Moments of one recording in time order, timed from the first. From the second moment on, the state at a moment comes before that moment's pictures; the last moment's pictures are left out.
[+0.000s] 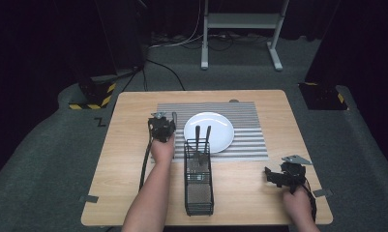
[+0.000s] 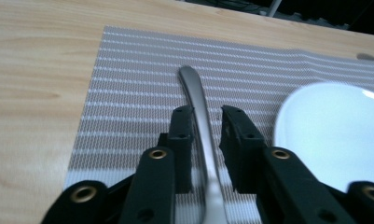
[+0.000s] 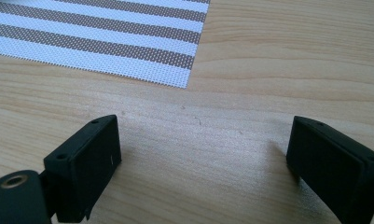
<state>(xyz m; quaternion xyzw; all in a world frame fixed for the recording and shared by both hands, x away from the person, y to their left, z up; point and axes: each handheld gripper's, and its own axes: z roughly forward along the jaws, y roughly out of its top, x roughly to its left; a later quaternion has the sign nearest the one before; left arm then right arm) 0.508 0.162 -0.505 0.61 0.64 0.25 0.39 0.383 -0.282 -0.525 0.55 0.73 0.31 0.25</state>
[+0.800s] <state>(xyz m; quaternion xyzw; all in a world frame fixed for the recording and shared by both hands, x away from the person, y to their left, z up) 0.407 0.175 -0.519 0.67 0.60 0.28 0.34 0.383 -0.282 -0.525 0.54 0.74 0.32 0.24</state>
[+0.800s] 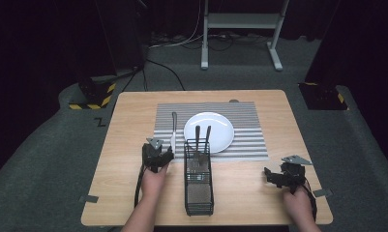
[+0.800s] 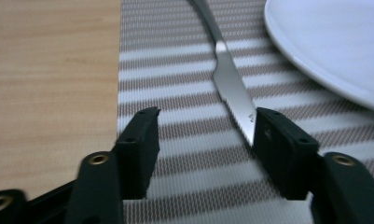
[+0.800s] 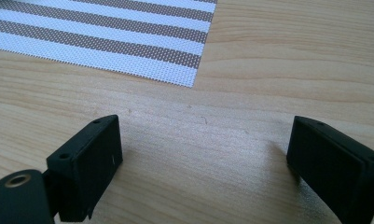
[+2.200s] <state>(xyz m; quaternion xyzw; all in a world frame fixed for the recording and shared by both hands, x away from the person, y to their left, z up) 0.337 0.263 -0.530 0.69 0.60 0.26 0.30 0.369 -0.277 -0.516 0.51 0.74 0.33 0.27</state>
